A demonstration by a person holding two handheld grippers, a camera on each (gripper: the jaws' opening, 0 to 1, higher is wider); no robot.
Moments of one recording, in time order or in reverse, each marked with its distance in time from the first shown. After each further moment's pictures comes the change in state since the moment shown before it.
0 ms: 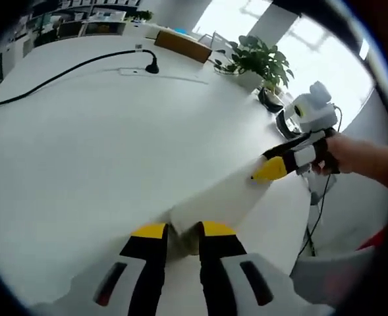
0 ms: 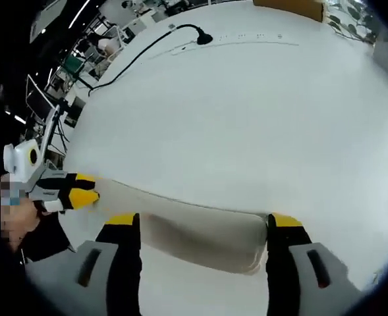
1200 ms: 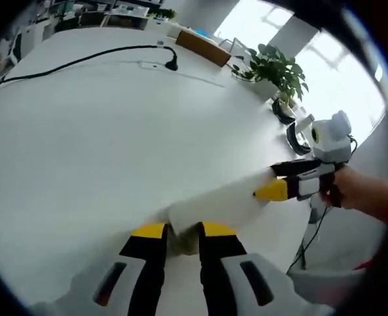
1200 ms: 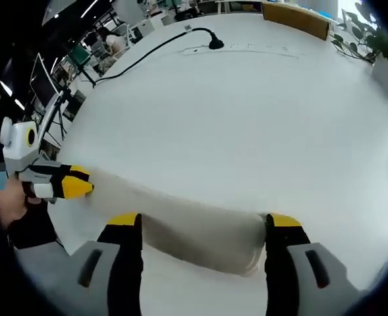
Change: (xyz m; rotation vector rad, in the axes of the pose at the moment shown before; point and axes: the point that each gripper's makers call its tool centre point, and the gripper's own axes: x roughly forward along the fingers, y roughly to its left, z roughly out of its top) left arm -0.010 -0.001 -0.016 -0.163 0.006 0.057; right arm -0.002 0.009 -0.006 0.010 -0.128 0.025
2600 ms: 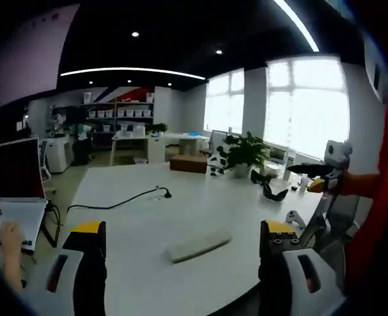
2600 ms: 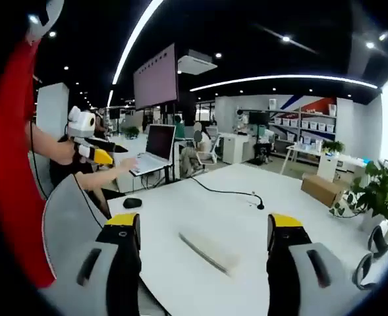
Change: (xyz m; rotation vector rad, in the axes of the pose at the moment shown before) left arm -0.315 -0.133 -0.027 0.323 -0.703 0.252; right arm -0.363 0.064 -0.046 -0.567 -0.900 0.312
